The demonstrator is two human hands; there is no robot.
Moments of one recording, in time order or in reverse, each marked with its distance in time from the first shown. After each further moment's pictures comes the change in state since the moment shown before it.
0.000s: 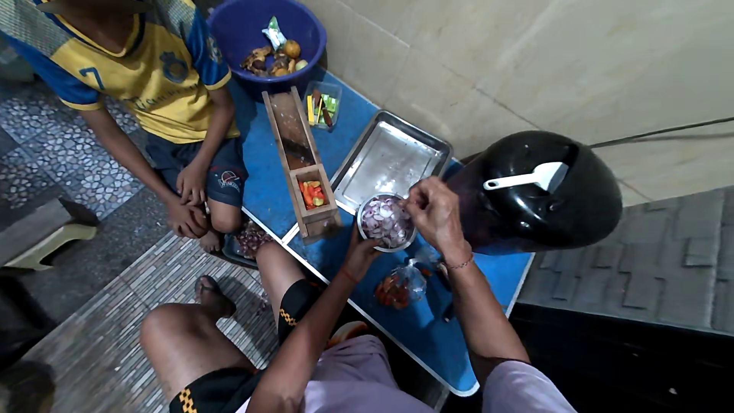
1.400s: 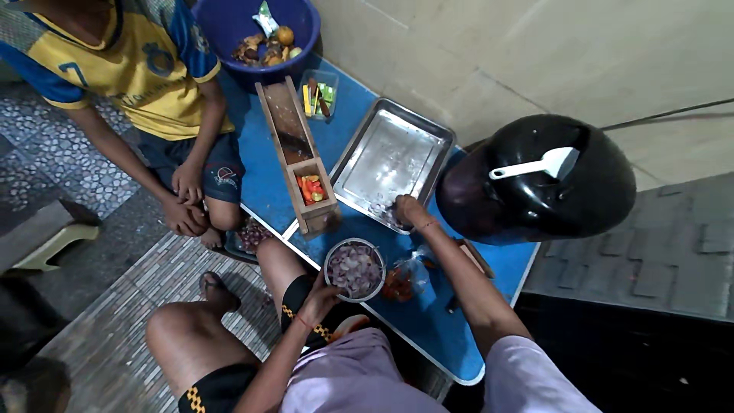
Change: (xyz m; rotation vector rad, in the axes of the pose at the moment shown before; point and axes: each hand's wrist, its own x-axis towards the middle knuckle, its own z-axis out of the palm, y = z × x) left_hand -0.106 0.007 -0.095 0.150 0.071 -0.126; right_hand 0.012 0.129 0.117 -0.217 -0.691 0.583
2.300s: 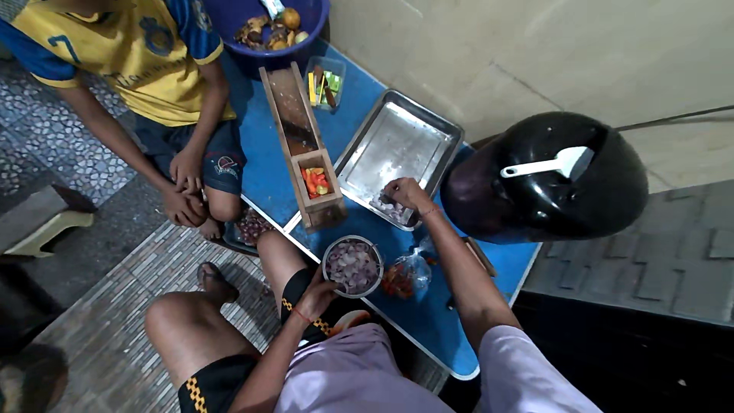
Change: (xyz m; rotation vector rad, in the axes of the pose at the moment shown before) left_hand 0.005 -0.009 -0.017 -0.054 0.005 -0.018; right_hand 0.011 -0.023 -0.030 0.189 -0.026 -0.212
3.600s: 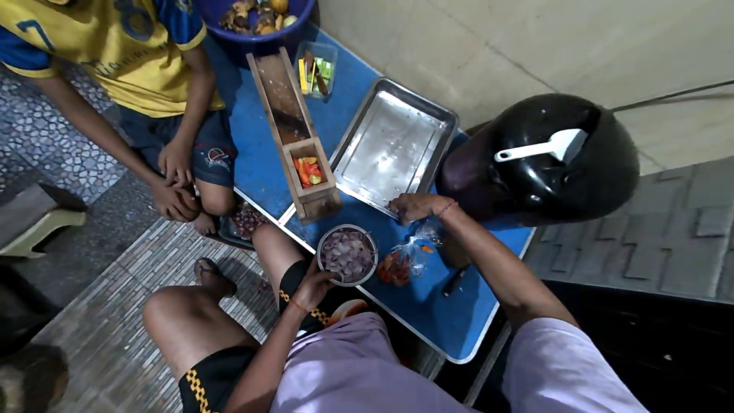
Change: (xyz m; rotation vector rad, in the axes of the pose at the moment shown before) left_hand 0.002 0.000 0.001 -0.013 0.010 0.028; right_hand -0.036 0.024 -0.006 -0.375 -0.540 -0.113
